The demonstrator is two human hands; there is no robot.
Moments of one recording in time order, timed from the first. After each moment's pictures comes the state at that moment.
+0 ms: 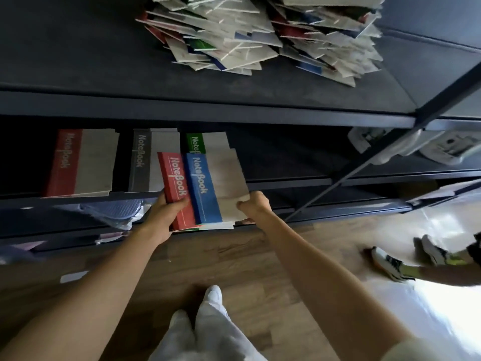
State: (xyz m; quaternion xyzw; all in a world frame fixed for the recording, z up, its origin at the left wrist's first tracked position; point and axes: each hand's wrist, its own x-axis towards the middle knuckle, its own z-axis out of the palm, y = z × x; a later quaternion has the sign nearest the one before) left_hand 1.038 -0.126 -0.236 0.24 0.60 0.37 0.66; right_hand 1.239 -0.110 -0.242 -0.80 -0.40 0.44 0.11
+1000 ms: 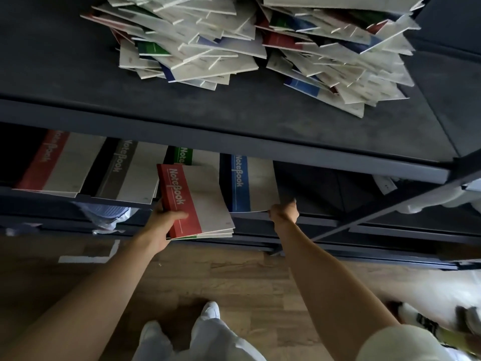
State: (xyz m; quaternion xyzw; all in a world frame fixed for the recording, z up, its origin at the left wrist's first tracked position) left_hand 1.140 -0.078 -0.264 0.14 0.67 0.41 0.61; right_hand 1.388 -0.011 -0.286 -0.85 -0.30 0.39 0.21
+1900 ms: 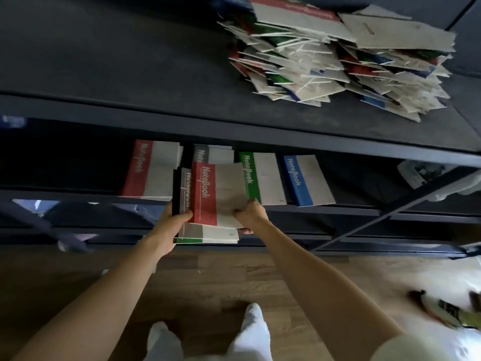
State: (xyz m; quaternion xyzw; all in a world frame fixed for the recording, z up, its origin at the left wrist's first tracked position) left_hand 0.934 -0.139 -0.232 0.22 0.63 0.40 0.63; right_hand 1.117 -0.090 -0.238 -0.75 -0.48 0.46 0.08
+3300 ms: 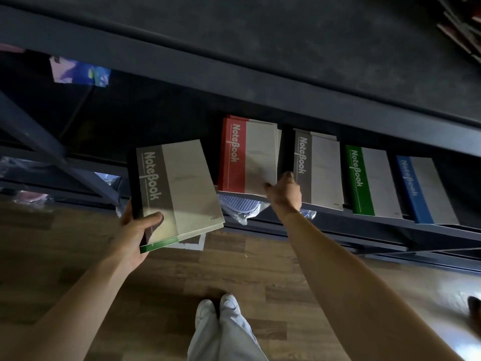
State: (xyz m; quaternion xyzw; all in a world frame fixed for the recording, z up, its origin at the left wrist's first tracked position) left_hand 0.660 -0.165 -0.301 0.07 0.59 0.55 0.59; right_hand 0.897 -0.037 -0.301 -0.81 -0.51 0.28 0.10
